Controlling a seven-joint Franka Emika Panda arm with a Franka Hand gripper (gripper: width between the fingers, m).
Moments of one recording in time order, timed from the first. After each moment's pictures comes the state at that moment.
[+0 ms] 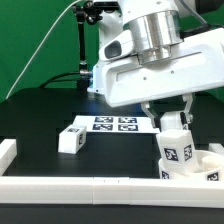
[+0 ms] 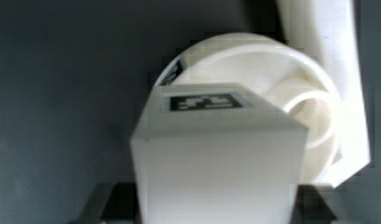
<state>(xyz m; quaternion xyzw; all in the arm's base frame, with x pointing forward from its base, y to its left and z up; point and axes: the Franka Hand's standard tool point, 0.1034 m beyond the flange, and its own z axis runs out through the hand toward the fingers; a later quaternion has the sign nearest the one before) 0.581 0.056 0.082 -0.95 0.28 -0.08 0.14</state>
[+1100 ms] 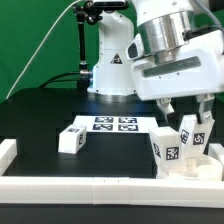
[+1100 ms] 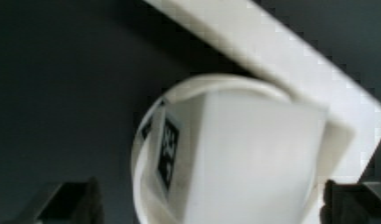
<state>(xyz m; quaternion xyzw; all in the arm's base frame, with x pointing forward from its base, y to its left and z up) 0.576 0.083 0.090 -0.87 0.47 -0.01 0.15</state>
